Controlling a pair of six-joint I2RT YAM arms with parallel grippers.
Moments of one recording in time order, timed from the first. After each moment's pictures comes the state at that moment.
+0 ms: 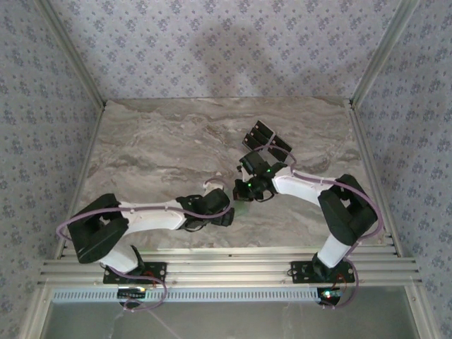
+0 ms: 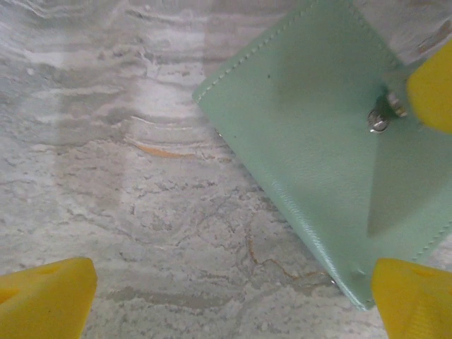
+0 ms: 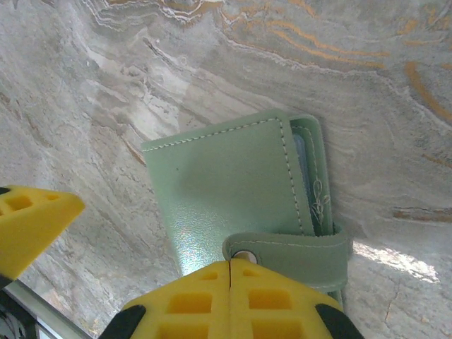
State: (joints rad) left arm -1.06 1.49 0.72 -0.26 -0.28 -0.72; right arm 0.69 1.67 0.98 -0.44 -0.34 0.61
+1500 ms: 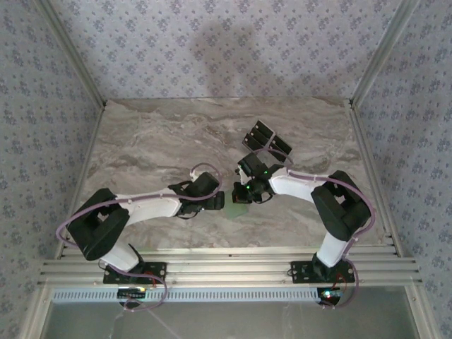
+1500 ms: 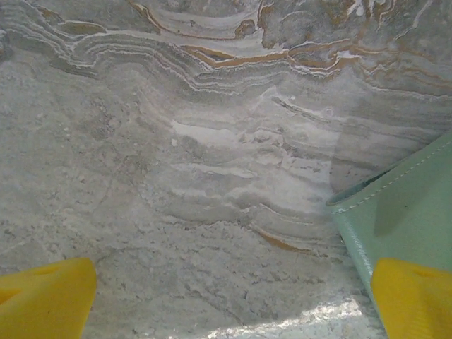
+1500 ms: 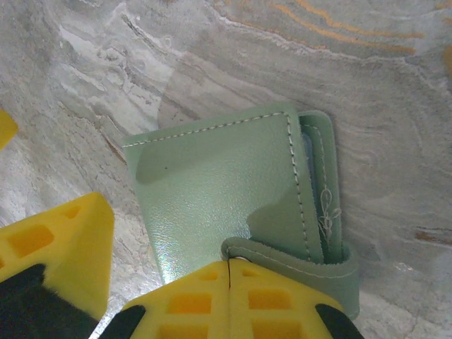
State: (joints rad) left arm -0.87 1.55 0.76 -0.29 -0.25 -0.75; right arm 0.69 1.72 0.96 -0.39 -0.36 0.59
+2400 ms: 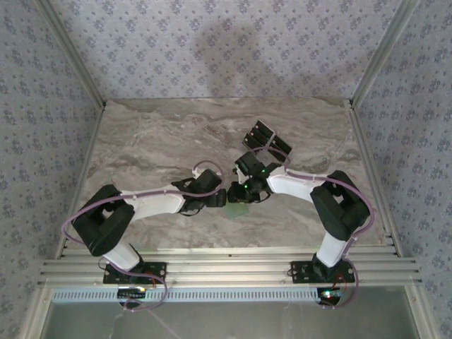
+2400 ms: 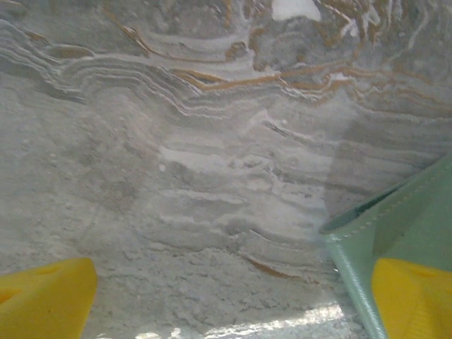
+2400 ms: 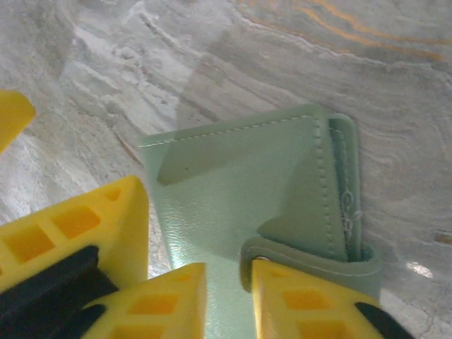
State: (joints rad) left arm -0.85 1.57 0.81 -0.30 -0.25 -0.74; right arm 0.71 1.72 1.02 -0.44 -0.34 0.59
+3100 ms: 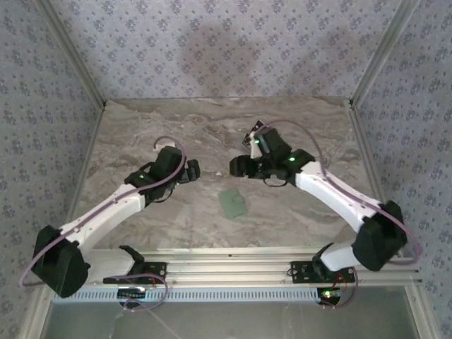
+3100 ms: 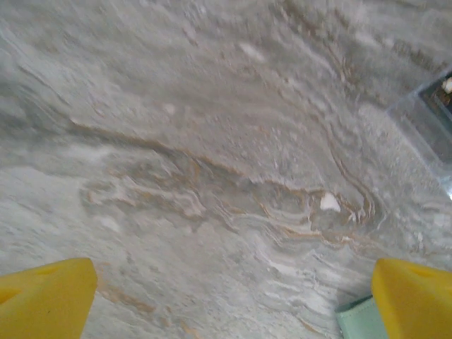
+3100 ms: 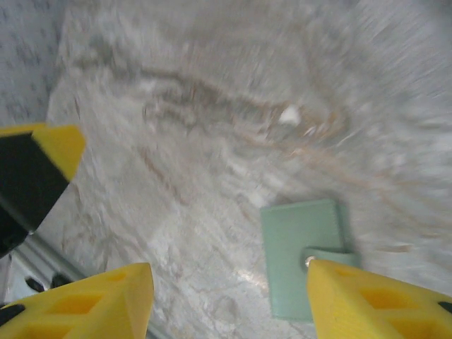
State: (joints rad) left arm -0.60 1.16 0.88 -0.52 -0.32 -0.64; right arm 0.61 1.36 1.16 -0.60 -0.26 0.59
